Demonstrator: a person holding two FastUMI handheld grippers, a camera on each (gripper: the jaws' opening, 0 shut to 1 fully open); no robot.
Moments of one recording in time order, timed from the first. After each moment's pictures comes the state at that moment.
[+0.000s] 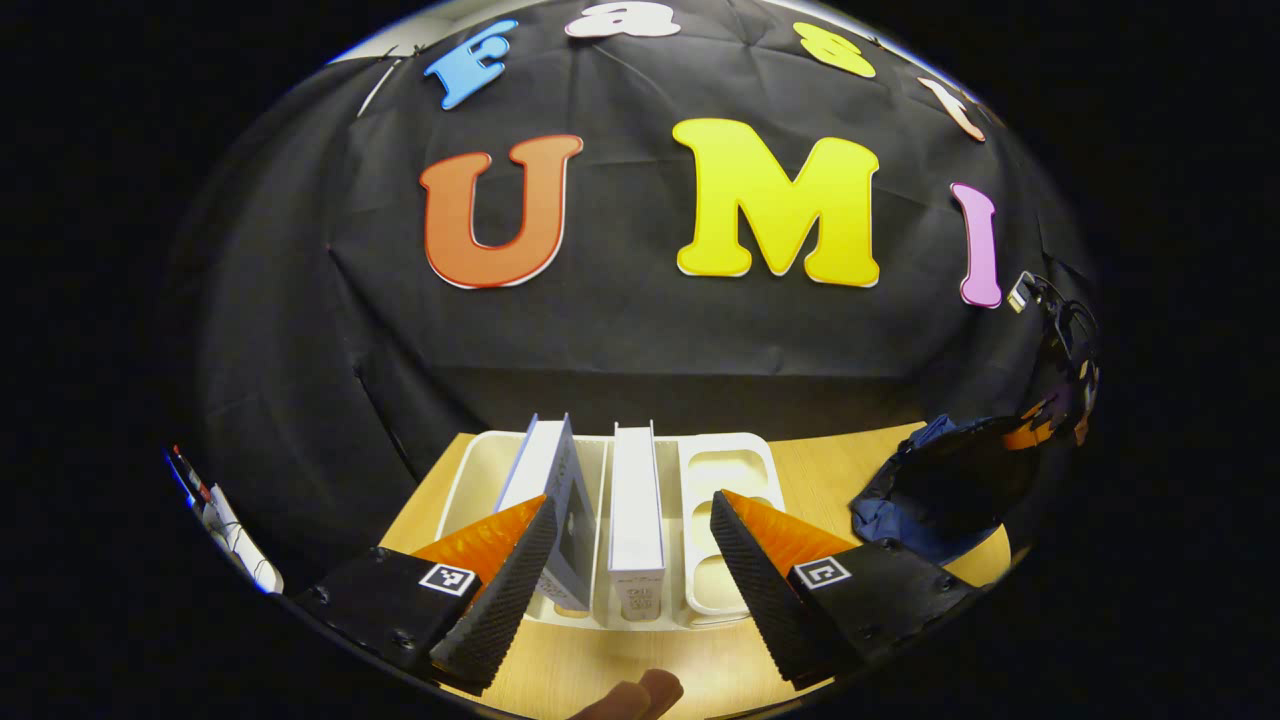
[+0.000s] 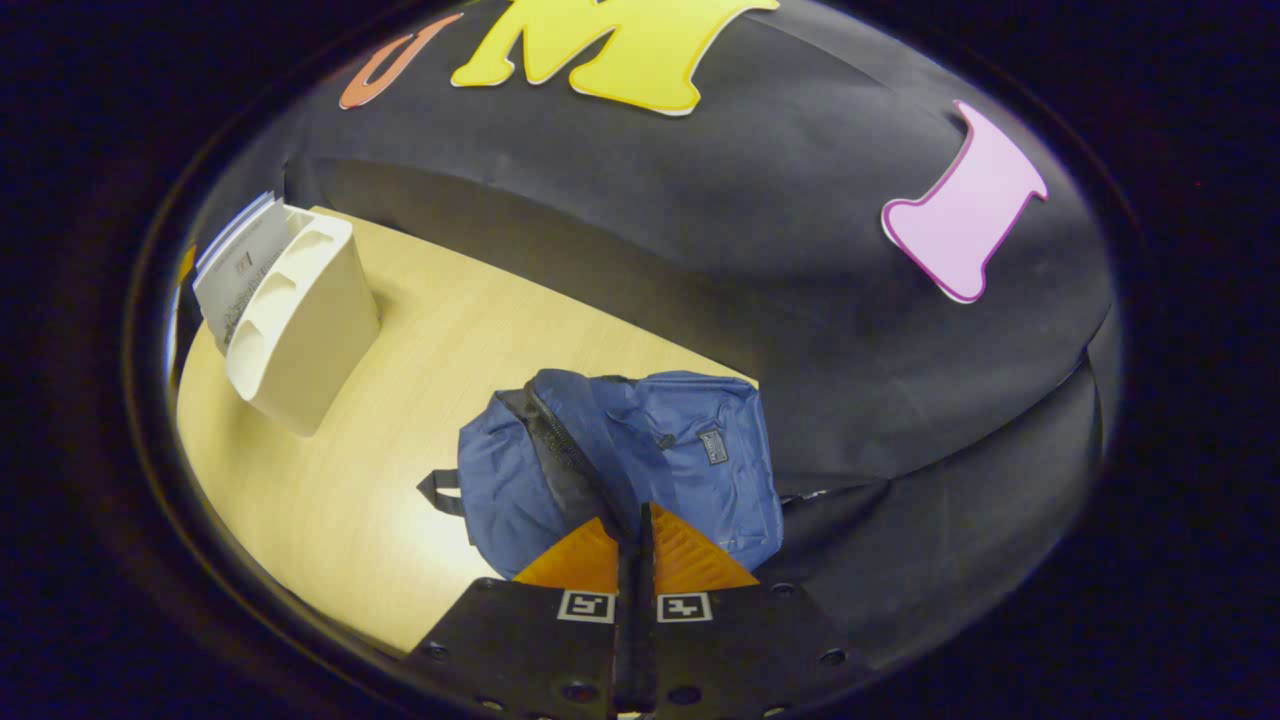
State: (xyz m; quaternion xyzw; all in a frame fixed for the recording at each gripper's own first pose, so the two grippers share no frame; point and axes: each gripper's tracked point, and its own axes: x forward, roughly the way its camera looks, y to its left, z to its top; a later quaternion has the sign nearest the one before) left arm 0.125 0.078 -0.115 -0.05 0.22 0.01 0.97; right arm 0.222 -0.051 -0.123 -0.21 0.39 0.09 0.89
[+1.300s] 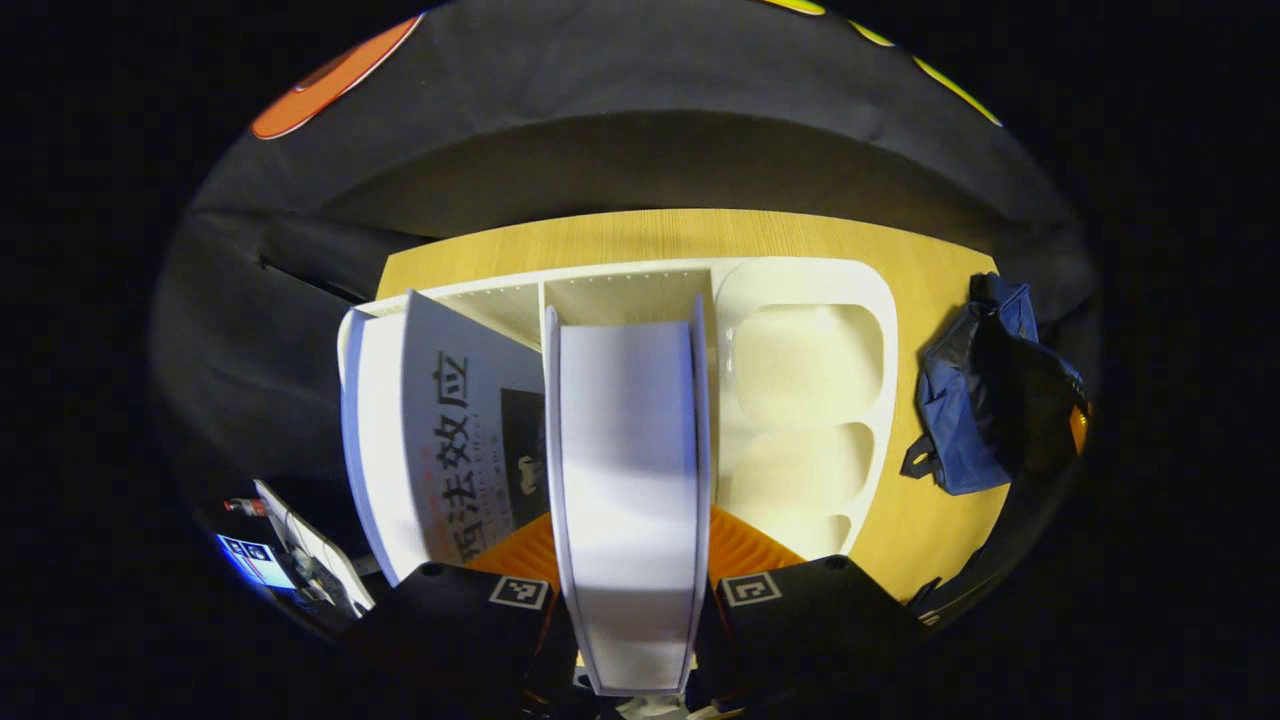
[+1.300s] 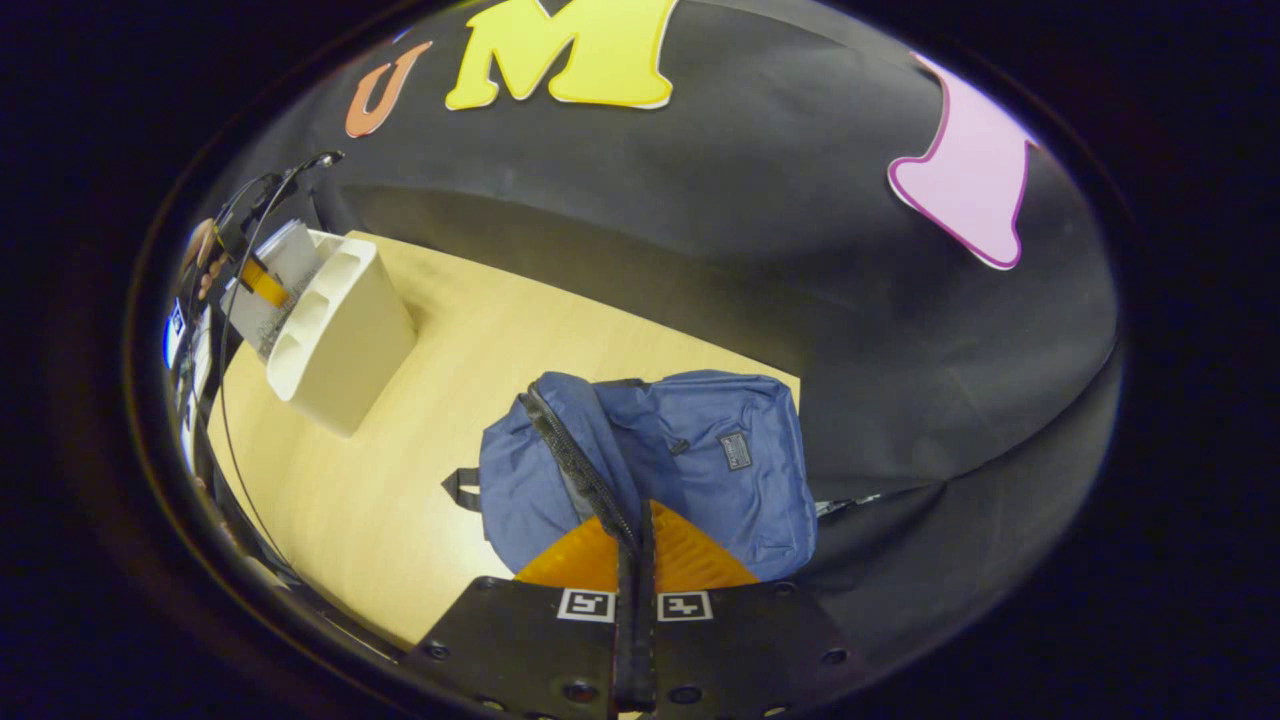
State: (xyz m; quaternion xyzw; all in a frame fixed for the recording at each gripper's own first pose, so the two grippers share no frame) left arm 0.172 0.078 -0.211 0.02 0.62 -0.01 0.79; right arm 0.234 -0.072 -0.132 -0.16 0.40 0.17 0.89
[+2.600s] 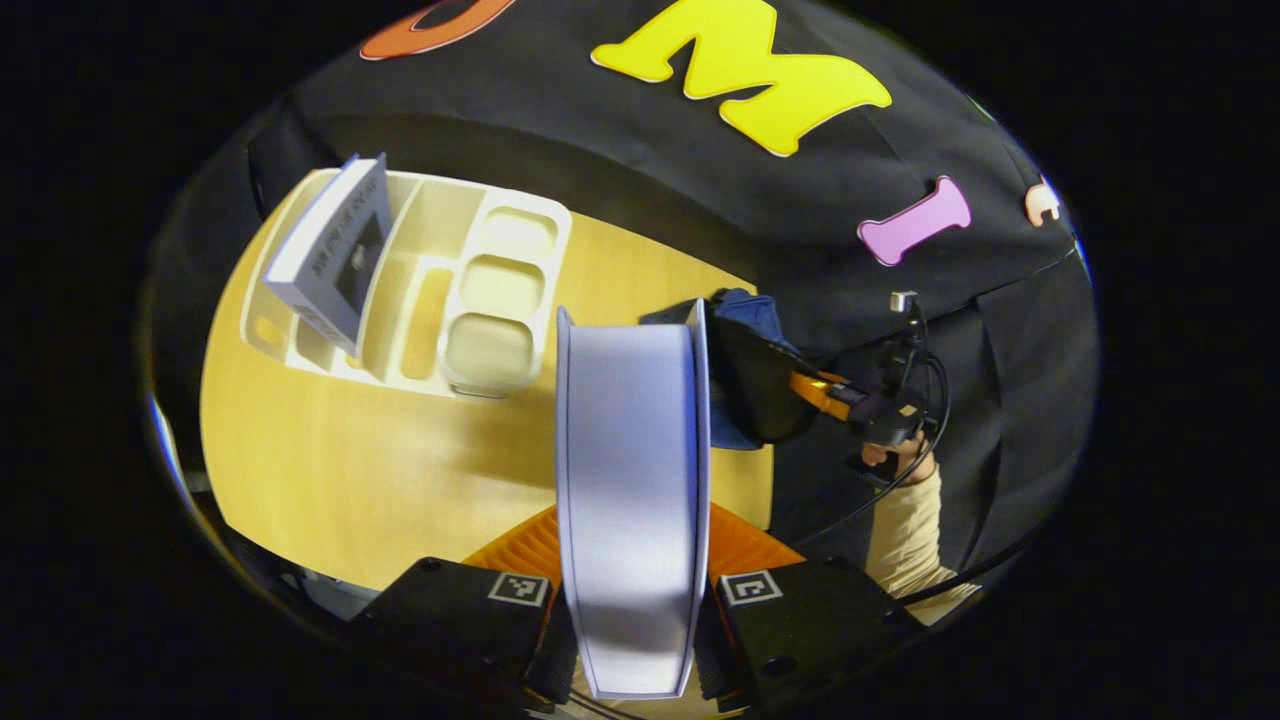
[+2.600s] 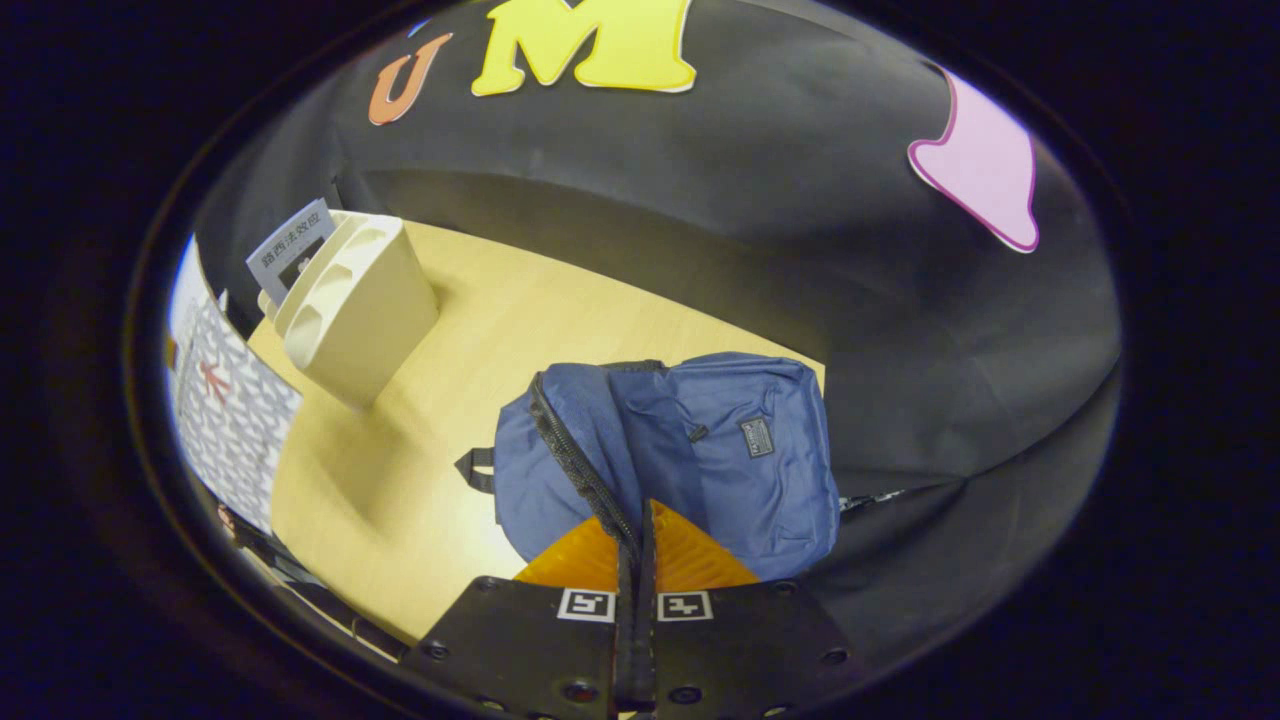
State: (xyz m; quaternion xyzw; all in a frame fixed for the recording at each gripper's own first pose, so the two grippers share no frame) left arm -0.008 -0.119 -0.065 -0.31 0.53 -0.22 0.76; right arm 0.221 -0.071 -0.157 -0.16 0.41 0.20 0.87
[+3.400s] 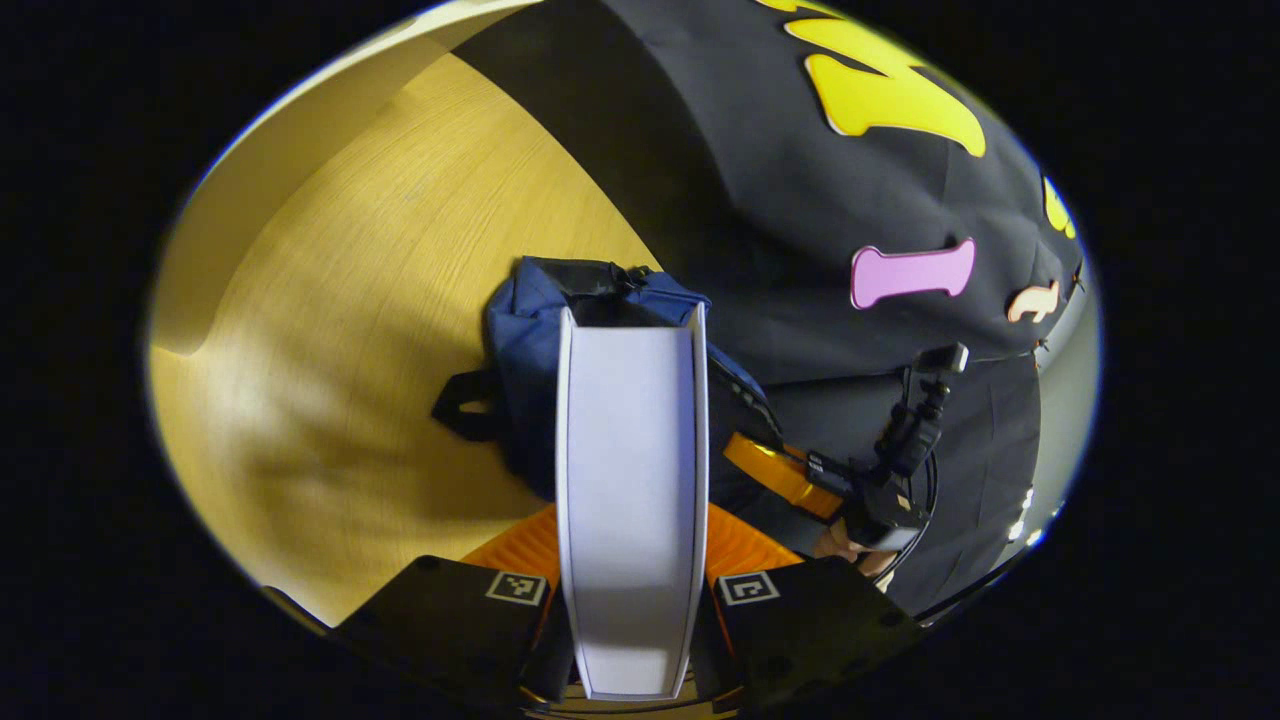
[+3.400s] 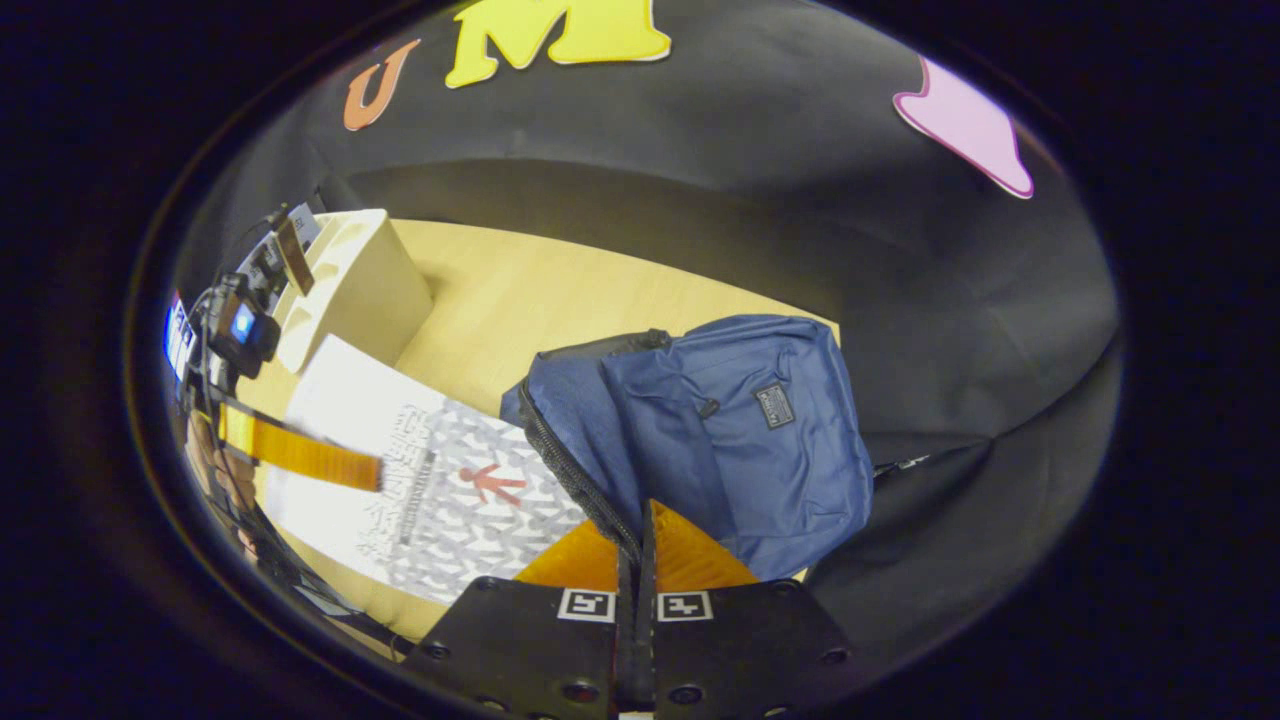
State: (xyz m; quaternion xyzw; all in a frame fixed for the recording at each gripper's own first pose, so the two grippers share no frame) left arm 0.103 -0.306 -0.195 -0.50 0.47 -0.30 0.66; right arm 0.218 -0.071 -0.174 -0.14 0.45 0.19 0.86
